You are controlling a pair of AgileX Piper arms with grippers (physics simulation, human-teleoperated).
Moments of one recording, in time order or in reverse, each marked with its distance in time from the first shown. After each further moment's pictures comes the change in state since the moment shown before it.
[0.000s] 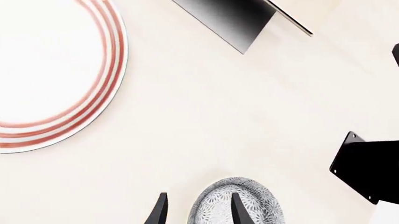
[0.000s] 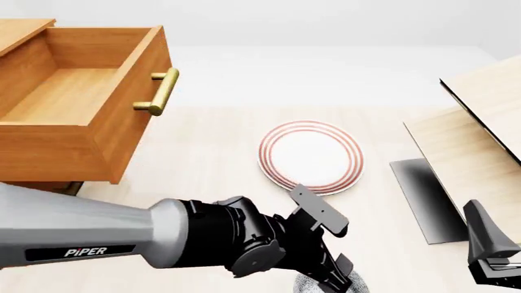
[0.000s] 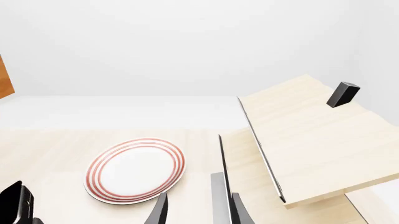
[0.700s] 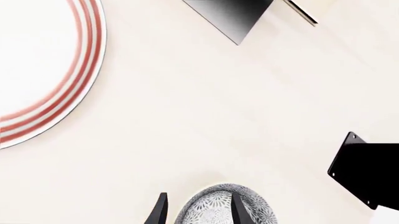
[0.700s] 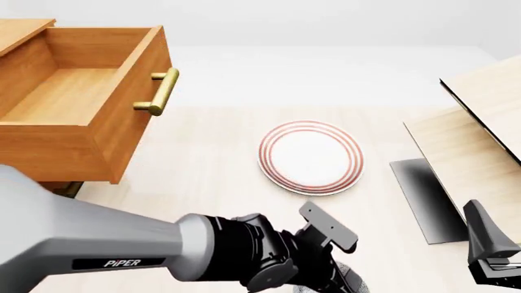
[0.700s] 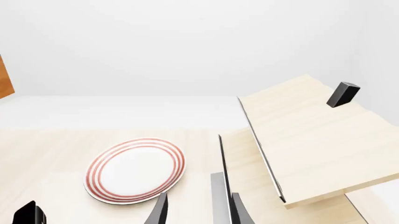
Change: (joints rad) left arm -0.040 0.082 -0.017 -0.038 -0.059; right arm 0.000 0.000 0.000 0.000 0.000
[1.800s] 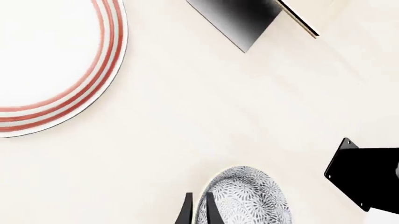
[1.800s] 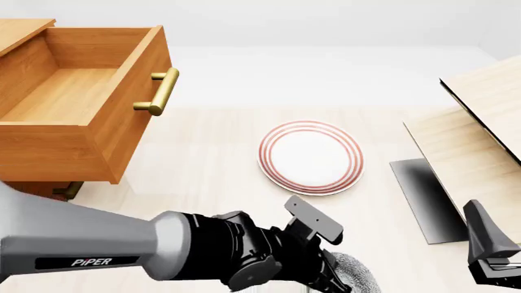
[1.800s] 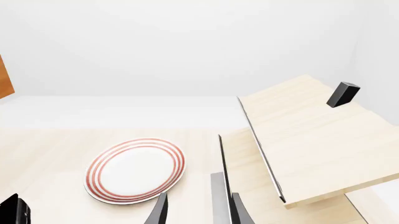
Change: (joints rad) left arm 0.024 -0.065 0.074 -0.059 -0.035; right arm 0.000 0.000 0.000 0.000 0.000
